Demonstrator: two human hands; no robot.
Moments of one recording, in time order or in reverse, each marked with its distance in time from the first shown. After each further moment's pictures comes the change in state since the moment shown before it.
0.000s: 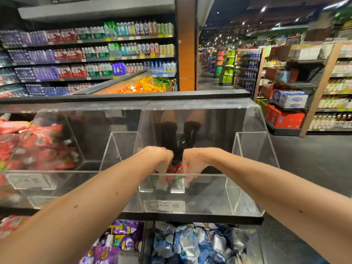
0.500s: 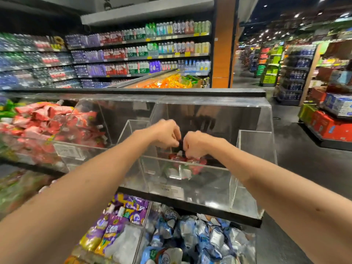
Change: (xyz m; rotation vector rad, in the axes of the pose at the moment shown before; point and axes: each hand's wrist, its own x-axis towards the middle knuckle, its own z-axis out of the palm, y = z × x) left_hand -0.071 -0.002 -0.024 -0.502 0.437 -0.108; right_hand -0.018 -0.012 -0.020 -0.142 0.272 -0.097
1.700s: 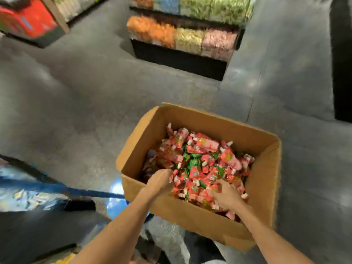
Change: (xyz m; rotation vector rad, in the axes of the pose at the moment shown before) left_hand -0.268 0.485 0.577 0.278 -0.863 1.072; right_hand -0.733 0.123 0.489 1.133 0.198 1.825
